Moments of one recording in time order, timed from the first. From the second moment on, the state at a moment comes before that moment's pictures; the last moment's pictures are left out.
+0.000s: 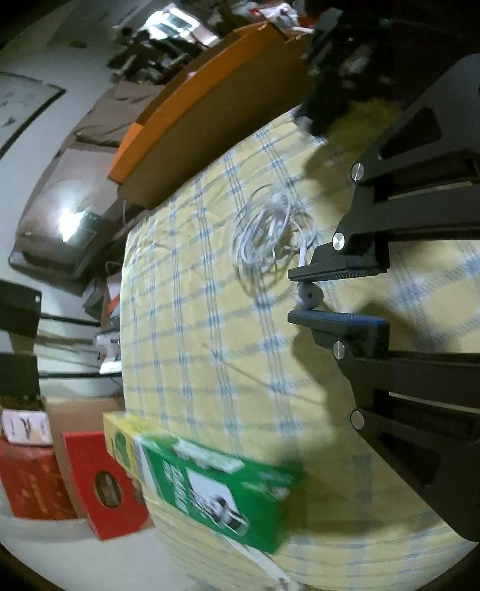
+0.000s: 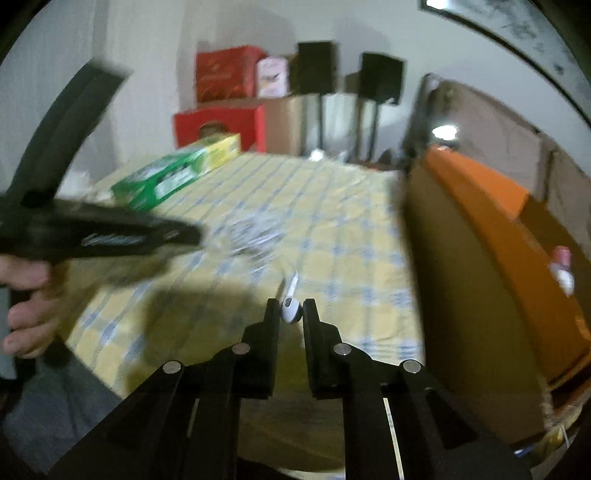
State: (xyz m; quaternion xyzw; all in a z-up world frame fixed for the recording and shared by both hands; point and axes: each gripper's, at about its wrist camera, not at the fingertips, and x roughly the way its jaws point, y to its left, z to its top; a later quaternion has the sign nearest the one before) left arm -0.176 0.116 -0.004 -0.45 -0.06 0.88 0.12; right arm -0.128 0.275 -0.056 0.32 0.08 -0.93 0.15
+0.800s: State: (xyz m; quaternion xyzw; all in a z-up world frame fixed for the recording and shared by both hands) left arm -0.160 0.116 0.001 -0.46 -0.05 0.88 0.12; right arm -0.137 0.306 -0.057 0.35 0.02 -0.92 0.15
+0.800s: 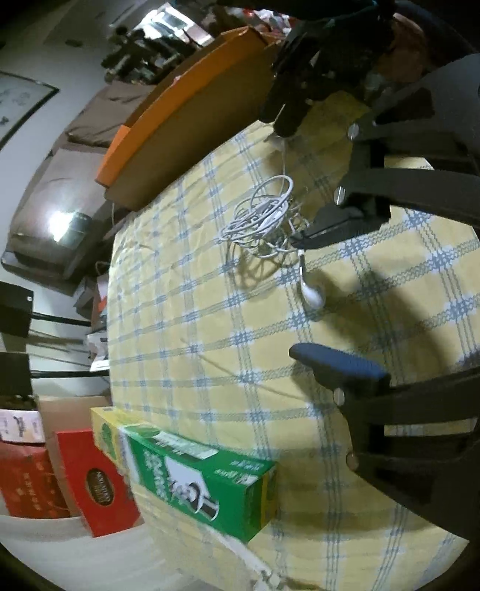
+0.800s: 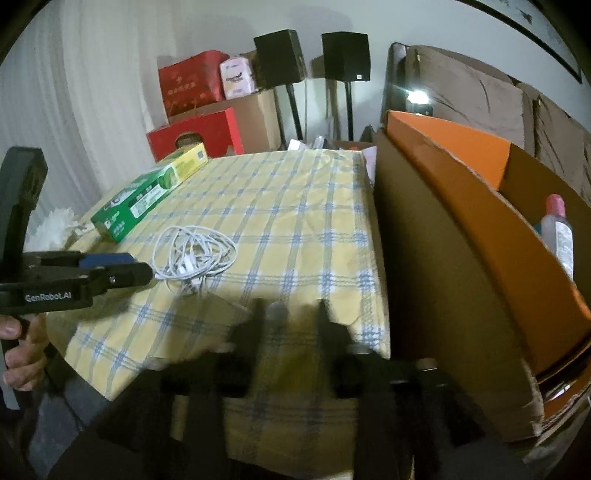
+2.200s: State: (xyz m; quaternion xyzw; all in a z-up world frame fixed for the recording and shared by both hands) left arm -0.151 0.137 0.001 -0.42 -0.05 0.90 0.14; right arm -0.131 0.290 -0.051 0.32 0.06 -0.93 0.15
